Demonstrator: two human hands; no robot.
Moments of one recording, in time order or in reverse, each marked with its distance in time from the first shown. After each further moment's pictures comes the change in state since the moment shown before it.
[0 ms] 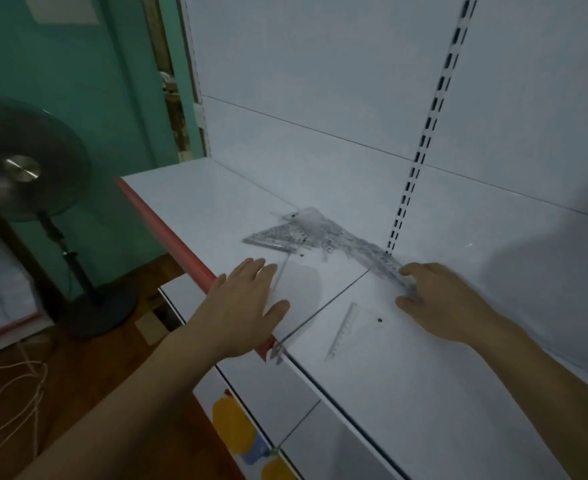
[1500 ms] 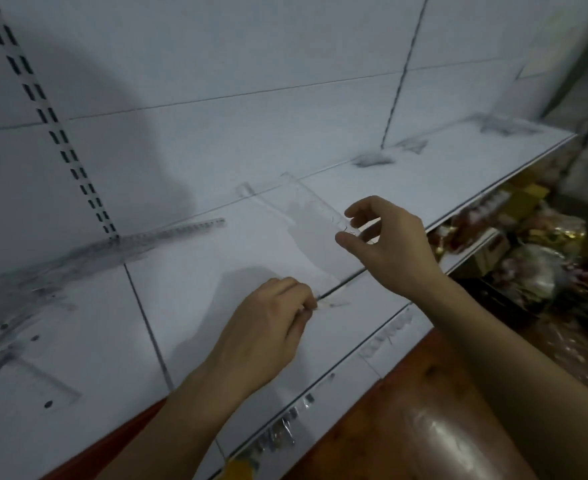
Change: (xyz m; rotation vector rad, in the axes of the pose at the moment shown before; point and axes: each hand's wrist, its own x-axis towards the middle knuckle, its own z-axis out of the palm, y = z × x) left_hand 0.011 0.081 0.056 -0.584 -0.321 1.553; right_hand -0.226 -0.129 0.026 0.271 0.974 1.033
